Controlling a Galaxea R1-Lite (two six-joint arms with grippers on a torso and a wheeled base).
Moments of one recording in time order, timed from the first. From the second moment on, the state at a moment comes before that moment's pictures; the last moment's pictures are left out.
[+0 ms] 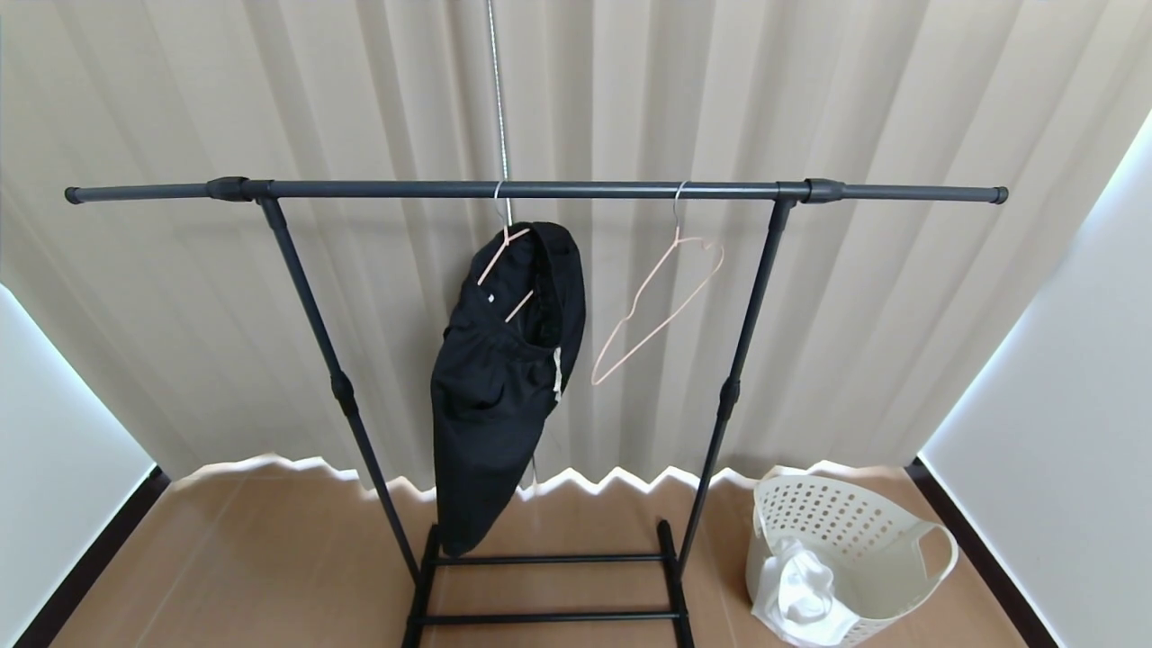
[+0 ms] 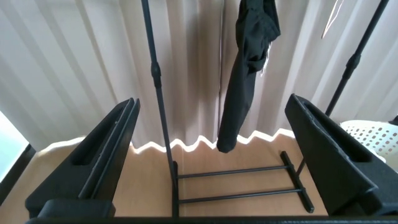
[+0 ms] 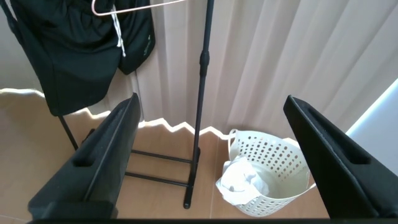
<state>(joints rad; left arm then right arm) 0.00 0.00 0.00 -0.06 -0.06 0.05 0.01 0.00 0.00 0.01 0.14 -0.02</state>
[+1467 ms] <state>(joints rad) 0.00 0.00 0.00 -0.06 -0.06 0.05 0.01 0.00 0.00 0.01 0.14 -0.02</state>
